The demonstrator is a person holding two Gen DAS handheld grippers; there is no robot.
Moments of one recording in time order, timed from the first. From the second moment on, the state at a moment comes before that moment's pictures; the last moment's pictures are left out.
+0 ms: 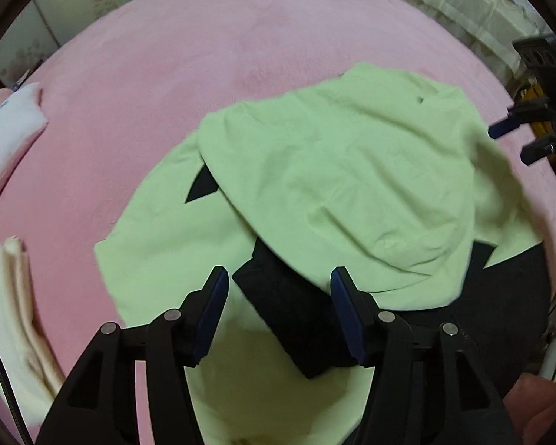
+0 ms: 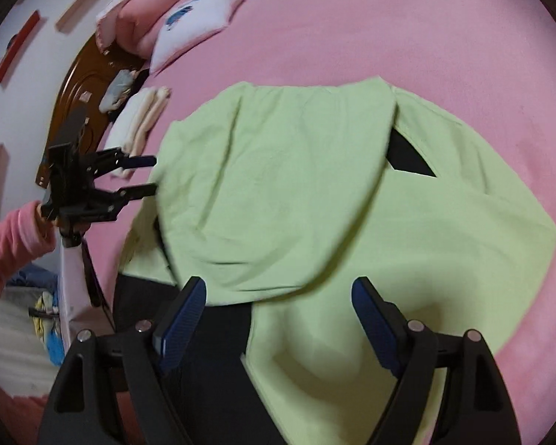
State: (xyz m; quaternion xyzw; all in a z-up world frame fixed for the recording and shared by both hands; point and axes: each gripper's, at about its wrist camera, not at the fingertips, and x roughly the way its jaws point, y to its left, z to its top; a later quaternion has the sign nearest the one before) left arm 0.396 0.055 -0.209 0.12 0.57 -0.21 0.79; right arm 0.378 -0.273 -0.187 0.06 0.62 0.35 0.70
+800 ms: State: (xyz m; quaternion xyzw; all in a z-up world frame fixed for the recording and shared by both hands) left arm 0.396 0.008 -0.280 -0.05 0.64 -0.03 0.76; right arm 0.345 -0.213 -0.276 0.28 0.63 0.22 0.69
